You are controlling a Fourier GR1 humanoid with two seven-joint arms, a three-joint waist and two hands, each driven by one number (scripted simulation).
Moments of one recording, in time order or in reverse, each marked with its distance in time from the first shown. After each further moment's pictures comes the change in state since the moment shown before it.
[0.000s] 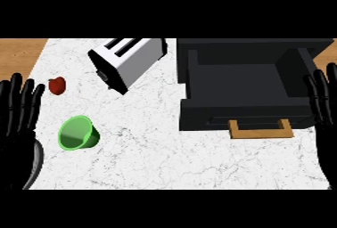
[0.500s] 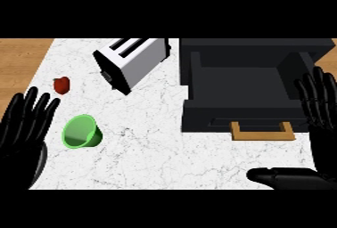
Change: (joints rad) left arm 0.079 0.021 0.033 0.034 0.291 -0.192 0.012; right arm 0.017 0.004 0.017 0.010 0.021 0.008 0.051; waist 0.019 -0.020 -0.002
